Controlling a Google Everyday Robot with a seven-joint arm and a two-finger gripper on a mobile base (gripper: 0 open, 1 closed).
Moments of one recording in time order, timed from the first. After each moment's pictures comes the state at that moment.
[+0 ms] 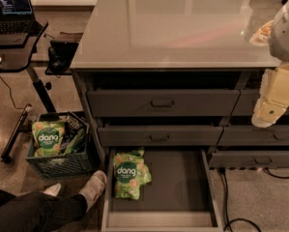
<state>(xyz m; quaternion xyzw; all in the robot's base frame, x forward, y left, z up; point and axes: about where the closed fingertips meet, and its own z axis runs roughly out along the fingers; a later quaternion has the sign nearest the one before) 0.438 -0.217 0.976 -0.60 0.78 -0.03 0.16</state>
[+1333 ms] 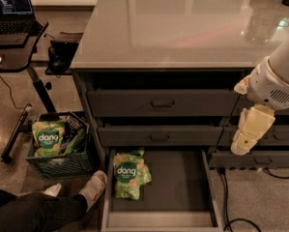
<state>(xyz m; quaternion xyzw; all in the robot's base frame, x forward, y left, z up) 0.445 -0.221 0.861 -0.56 0.81 0.07 0.13</state>
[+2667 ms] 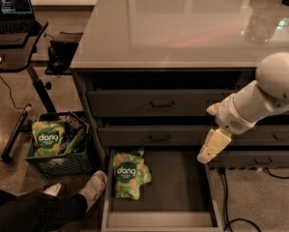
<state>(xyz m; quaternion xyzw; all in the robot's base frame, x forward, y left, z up) 0.497 -0.192 0.732 -0.54 0.81 0.14 0.19</state>
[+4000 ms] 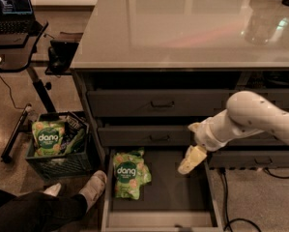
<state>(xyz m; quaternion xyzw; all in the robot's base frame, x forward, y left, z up) 0.524 -0.157 0.618 -0.54 0.80 0.18 0.21</state>
